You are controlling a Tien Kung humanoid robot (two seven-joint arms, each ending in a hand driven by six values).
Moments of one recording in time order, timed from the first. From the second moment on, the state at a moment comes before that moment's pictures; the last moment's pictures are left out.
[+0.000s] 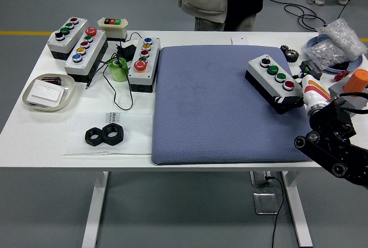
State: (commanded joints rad) left arm -0.09 0.14 -0.30 -0.27 0.27 0.35 0.23; right arm 0.77 -0.31 0.50 0.96 -1.39 -0.60 -0.44
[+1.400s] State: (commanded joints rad) left arm -0.10 0.14 -0.29 -0.27 0.25 0.35 0.22; right arm 0.77 -0.49 0.43 1.14 -1.45 -0.17 0.19
